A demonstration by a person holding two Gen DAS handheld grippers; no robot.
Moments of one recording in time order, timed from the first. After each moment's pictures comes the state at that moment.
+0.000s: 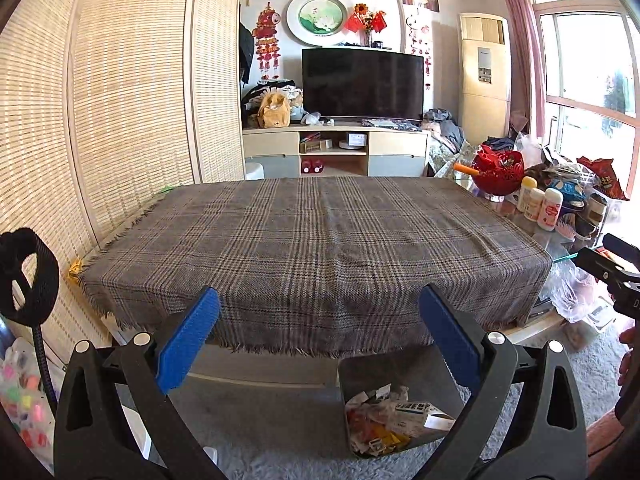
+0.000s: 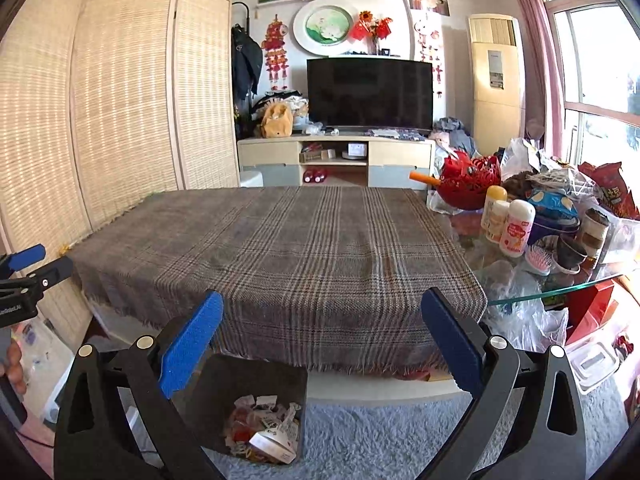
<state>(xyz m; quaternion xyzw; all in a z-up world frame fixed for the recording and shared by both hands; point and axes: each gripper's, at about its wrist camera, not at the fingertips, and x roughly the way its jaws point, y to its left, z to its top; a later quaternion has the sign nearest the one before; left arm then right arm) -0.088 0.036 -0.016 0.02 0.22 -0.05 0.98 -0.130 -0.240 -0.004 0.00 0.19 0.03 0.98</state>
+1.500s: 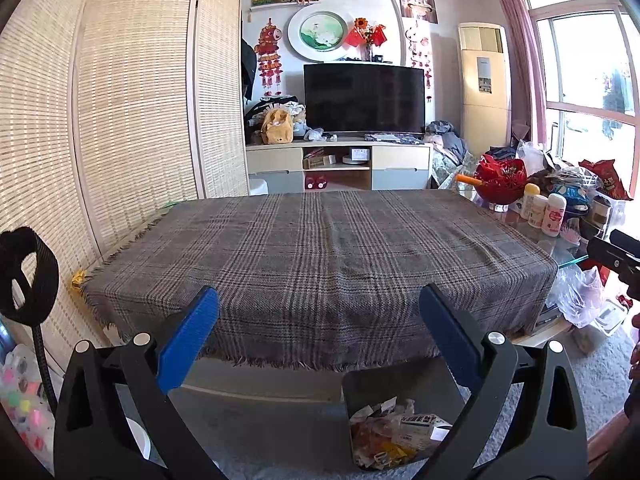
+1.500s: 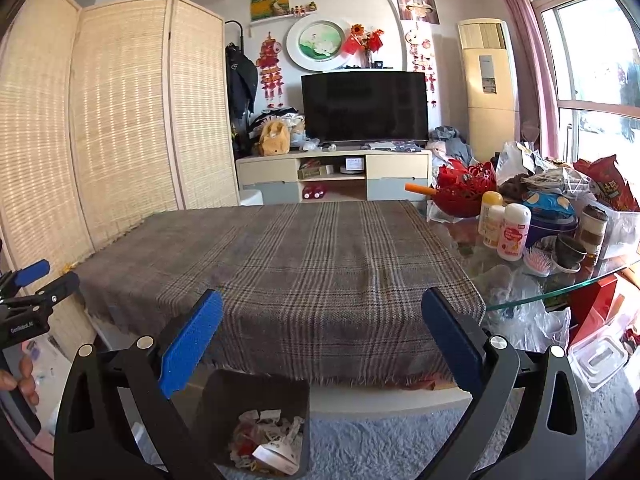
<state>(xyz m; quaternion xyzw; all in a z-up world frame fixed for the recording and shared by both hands) -0.092 0.031 -0.022 0.02 0.19 -0.04 0.98 -0.131 -0.247 -0.006 0.03 0.18 0.02 0.98</state>
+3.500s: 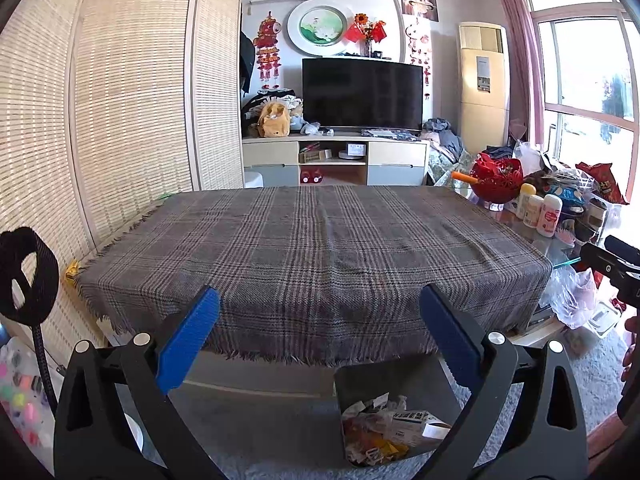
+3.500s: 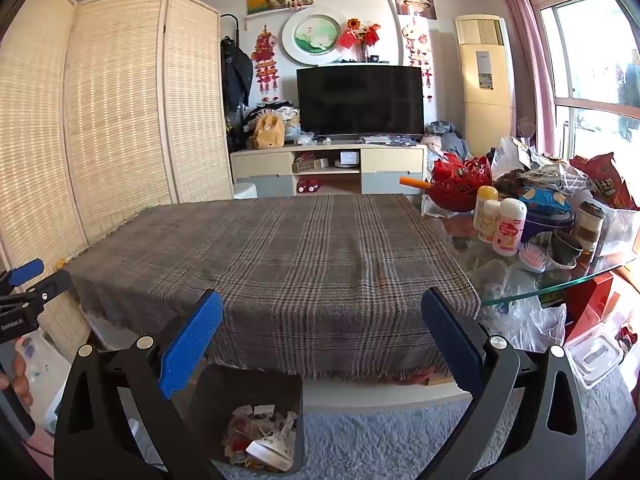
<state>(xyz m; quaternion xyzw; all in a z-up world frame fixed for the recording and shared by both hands) -0.089 0.036 -0.022 0.01 0.20 -0.05 0.98 -0.126 -0.255 -0.009 0.03 0.19 0.02 0.98</state>
